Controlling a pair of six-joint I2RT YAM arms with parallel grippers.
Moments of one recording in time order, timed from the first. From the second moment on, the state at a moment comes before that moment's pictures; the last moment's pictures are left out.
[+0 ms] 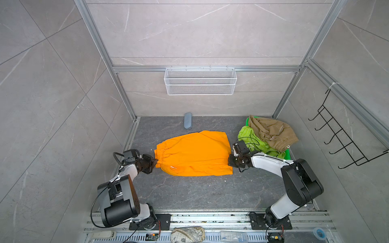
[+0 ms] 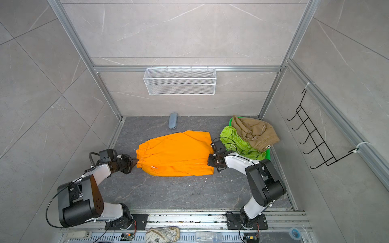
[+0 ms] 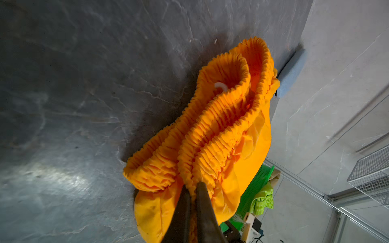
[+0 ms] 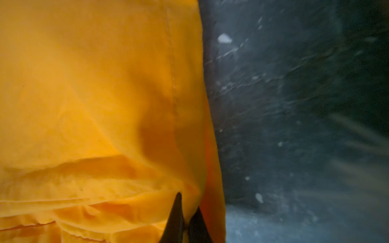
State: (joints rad) left arm 0.34 1.41 0.64 -0.24 0.66 -0.94; right arm 0.40 1.62 0.90 -0.37 -0.06 0.54
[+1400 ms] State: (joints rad) left arm 0.36 1.38 0.68 -0.26 0.68 -0.92; right arm 0.36 1.65 0.97 -0.37 -0.11 0.50
